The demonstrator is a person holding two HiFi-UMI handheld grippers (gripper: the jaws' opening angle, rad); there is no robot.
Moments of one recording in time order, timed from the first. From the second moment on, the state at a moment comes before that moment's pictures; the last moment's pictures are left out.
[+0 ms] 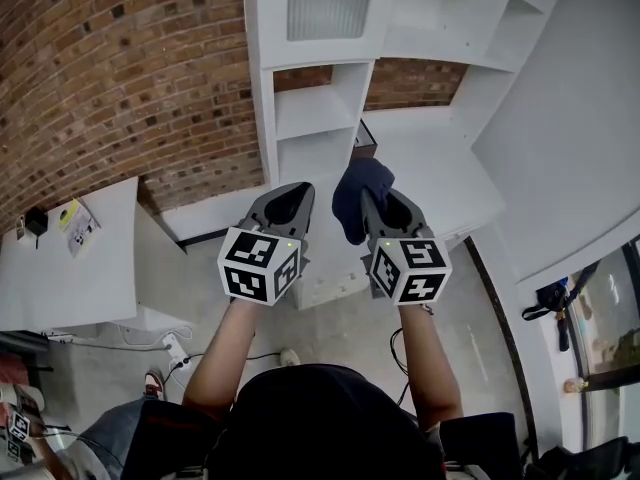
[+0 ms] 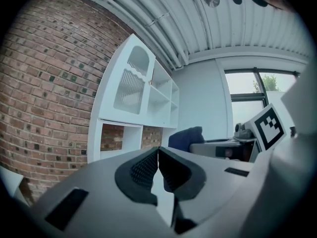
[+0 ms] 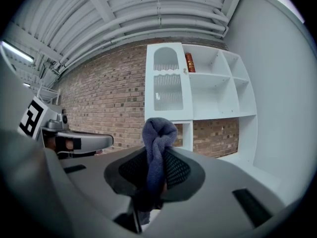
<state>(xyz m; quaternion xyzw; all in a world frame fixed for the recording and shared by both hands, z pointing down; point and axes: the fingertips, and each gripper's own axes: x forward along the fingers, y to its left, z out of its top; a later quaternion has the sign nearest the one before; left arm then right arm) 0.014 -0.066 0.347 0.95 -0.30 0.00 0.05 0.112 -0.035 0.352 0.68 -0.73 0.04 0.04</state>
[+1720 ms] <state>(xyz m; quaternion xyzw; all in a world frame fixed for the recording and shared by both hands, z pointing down) 0.075 -0.200 0.367 0.94 -0.32 0.01 0.07 0.168 -0.179 0.362 0.65 -0.75 0.04 0.05</state>
